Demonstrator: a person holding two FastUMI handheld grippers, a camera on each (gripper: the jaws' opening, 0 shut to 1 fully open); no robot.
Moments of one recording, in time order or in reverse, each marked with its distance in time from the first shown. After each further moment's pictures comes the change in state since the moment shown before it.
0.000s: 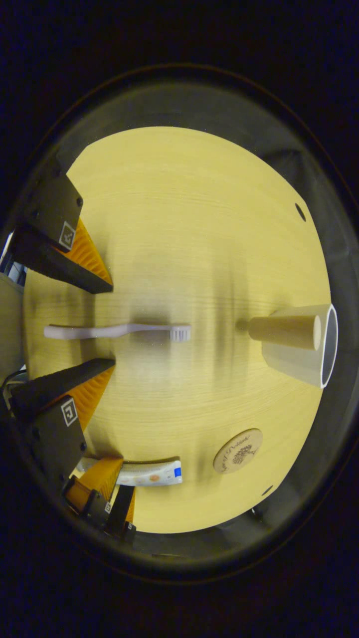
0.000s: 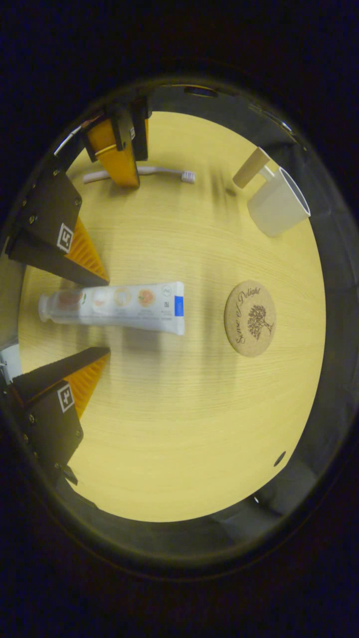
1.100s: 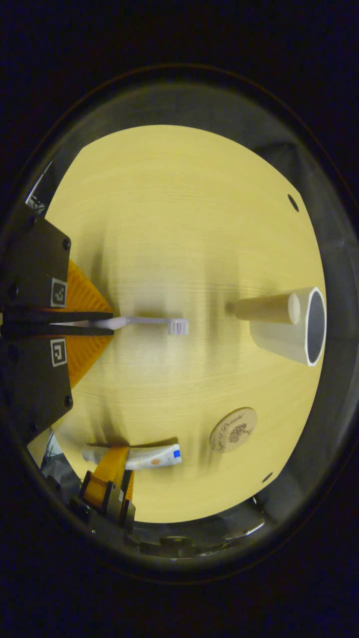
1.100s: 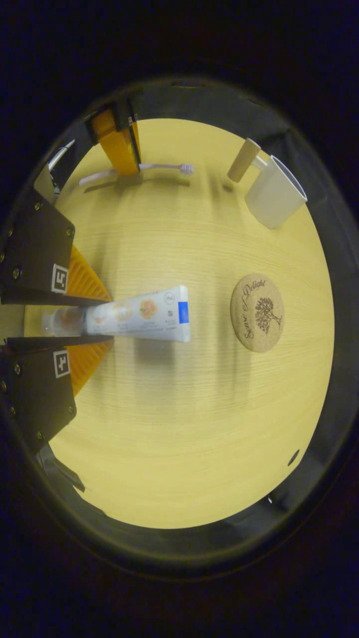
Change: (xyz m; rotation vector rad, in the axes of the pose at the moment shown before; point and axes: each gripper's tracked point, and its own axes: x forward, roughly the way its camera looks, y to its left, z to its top) left arm -0.032 -0.024 0.013 0.029 -0.028 -0.082; right arm -0.003 0.002 -0.004 0.060 0.073 0.052
